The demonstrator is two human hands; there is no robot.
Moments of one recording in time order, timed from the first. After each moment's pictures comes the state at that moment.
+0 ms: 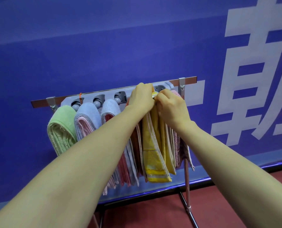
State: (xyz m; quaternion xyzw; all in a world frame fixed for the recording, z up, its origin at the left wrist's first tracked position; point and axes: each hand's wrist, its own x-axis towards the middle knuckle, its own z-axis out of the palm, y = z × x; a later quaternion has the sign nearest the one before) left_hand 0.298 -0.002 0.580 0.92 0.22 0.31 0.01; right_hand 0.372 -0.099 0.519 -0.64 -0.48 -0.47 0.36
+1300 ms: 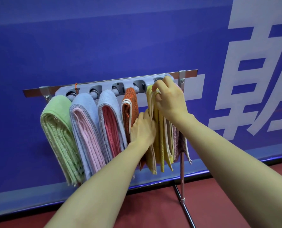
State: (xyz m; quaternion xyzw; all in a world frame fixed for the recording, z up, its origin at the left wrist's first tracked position) left_hand 0.275 -0.026 0.453 0.90 0.28 0.30 0.15; right_hand 0.361 -0.101 0.525 -0.67 -0.48 -0.42 0.37
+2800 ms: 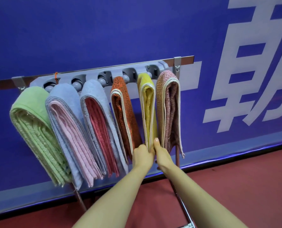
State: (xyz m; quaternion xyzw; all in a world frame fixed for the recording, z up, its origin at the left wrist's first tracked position) left_hand 0.295 -0.022 0.304 0.85 0.40 0.18 0.31; right_hand 0.332 -0.104 0.320 -0.75 -0.15 0.28 0.58
